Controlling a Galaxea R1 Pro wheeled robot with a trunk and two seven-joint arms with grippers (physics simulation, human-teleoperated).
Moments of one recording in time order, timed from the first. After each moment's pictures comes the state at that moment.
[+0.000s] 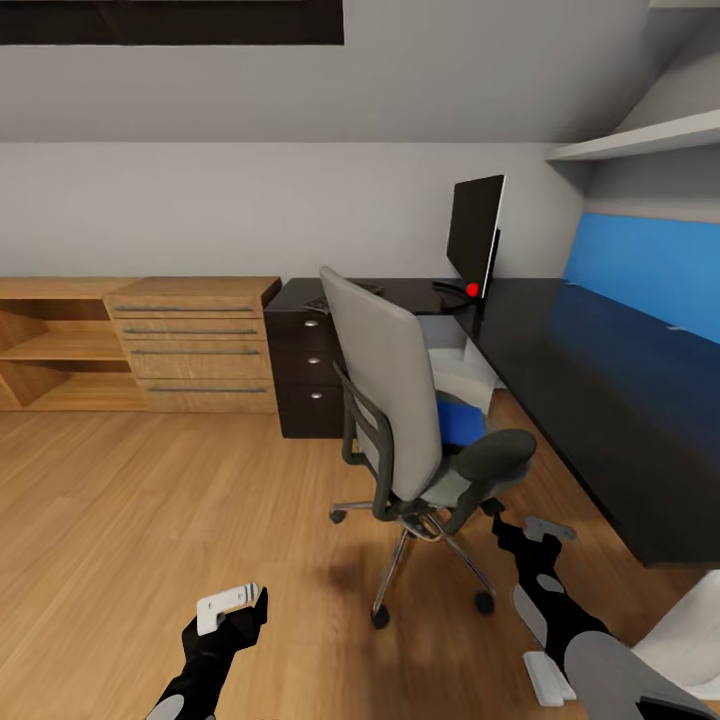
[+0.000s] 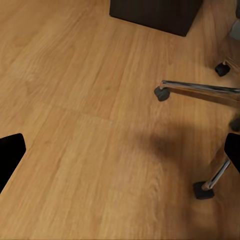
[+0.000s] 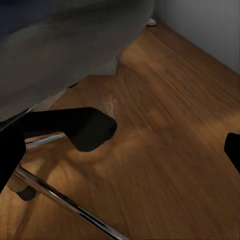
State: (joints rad) left arm 0.03 -0.12 -0.01 -1.44 0.13 0.22 0.18; right arm -0.69 -0.07 -0.18 -0.30 -0.05 -0.37 -0.15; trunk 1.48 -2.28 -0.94
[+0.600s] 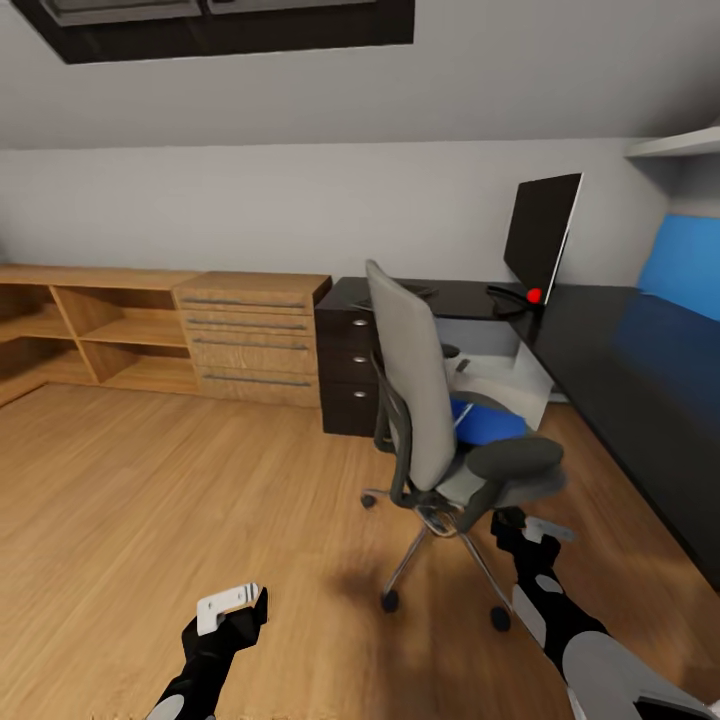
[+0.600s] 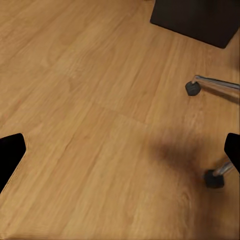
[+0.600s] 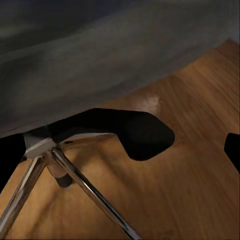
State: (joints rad) left arm 0.03 -0.12 -0.01 -1.44 0.13 0.22 0.18; right arm -0.69 -0.06 -0.18 -0.30 -0.06 -0.37 -0.15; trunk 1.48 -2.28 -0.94
